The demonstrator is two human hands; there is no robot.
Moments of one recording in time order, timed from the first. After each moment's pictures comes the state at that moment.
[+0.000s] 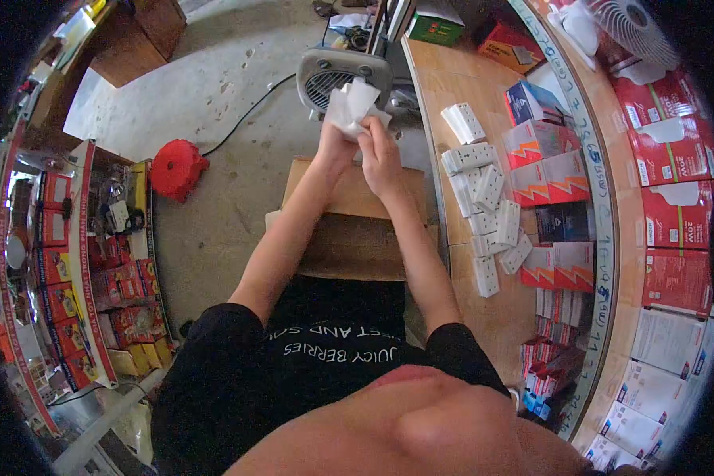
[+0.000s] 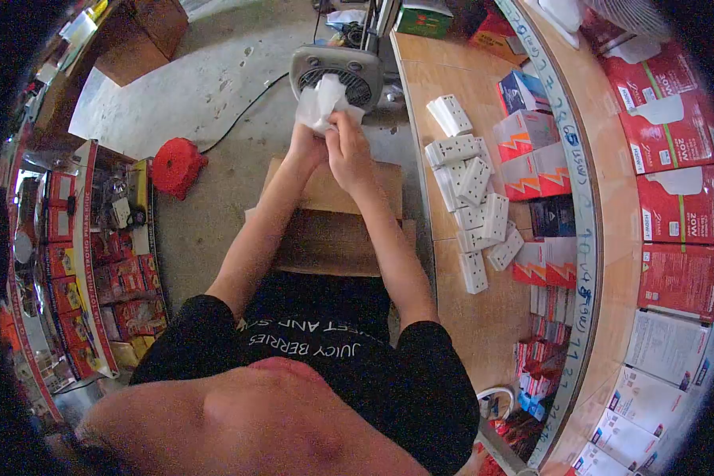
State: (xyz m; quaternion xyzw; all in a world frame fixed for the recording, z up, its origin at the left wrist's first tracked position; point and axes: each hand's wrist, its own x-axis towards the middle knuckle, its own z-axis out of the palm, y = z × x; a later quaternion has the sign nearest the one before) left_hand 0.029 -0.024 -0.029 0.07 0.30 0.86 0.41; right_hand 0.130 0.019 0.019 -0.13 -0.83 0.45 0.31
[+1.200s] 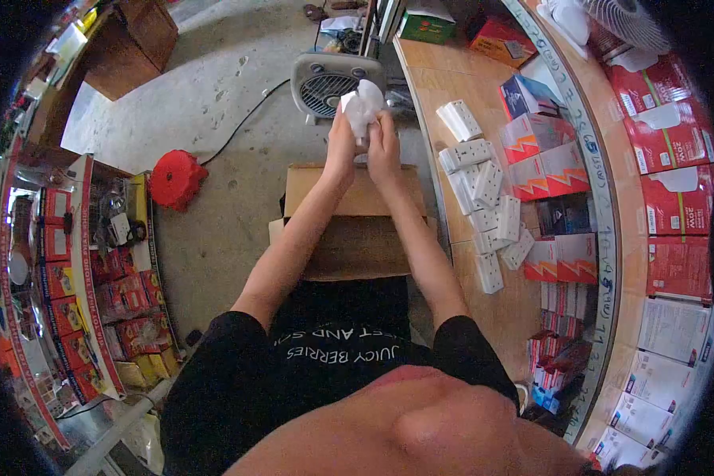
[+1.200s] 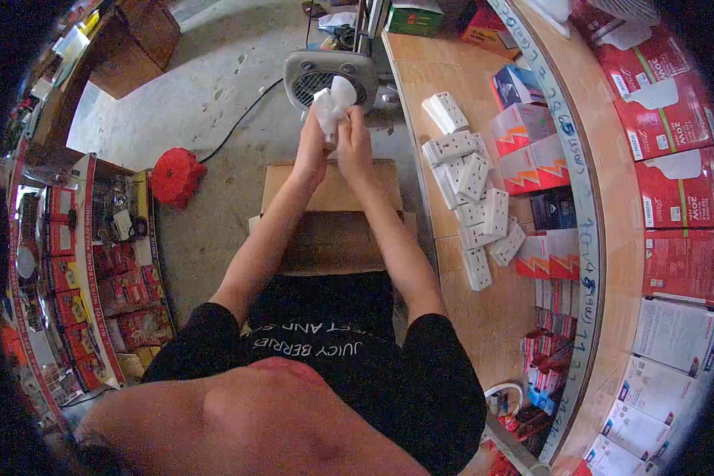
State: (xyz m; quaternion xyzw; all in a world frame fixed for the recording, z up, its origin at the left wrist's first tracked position) left_hand 0.055 -0.024 0.000 0.07 0.50 0.81 0.32; right_hand 0.116 0.034 -0.001 -0.21 -0.73 0.55 0.34
